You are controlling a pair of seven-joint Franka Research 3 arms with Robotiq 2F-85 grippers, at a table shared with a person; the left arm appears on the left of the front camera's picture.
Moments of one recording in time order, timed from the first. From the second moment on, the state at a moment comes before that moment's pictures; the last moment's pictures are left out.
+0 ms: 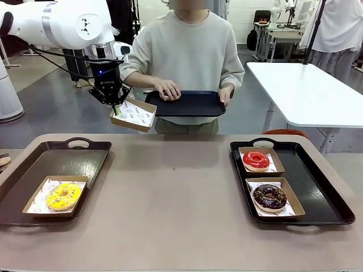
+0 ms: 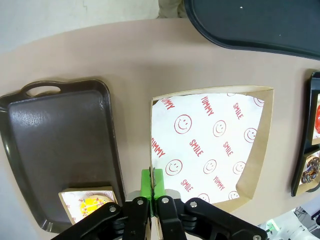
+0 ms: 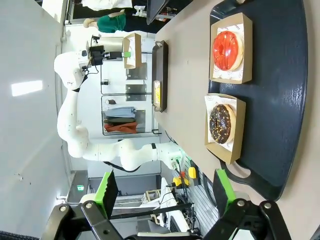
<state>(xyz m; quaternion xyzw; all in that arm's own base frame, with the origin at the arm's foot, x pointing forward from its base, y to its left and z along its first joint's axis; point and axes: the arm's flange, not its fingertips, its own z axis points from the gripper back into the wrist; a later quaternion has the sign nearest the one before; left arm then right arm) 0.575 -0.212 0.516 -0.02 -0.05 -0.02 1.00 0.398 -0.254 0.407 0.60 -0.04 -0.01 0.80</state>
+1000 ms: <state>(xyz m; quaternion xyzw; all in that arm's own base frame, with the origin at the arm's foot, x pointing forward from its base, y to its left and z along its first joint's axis) 0.575 -0.212 0.516 -0.02 -0.05 -0.02 1.00 0.398 -0.254 0.408 0.60 -0.04 -0.01 0.80</state>
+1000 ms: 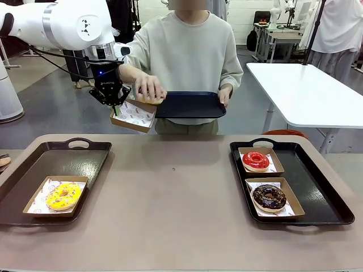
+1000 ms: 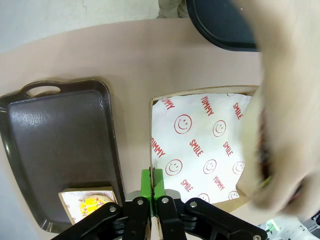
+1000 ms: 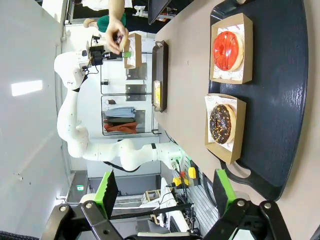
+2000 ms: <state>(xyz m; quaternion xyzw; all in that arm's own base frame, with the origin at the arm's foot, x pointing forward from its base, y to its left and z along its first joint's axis) 0.575 -0.212 0.516 -0.02 -0.05 -0.02 1.00 0.398 -0.254 0.408 0.60 -0.04 -0.01 0.80</state>
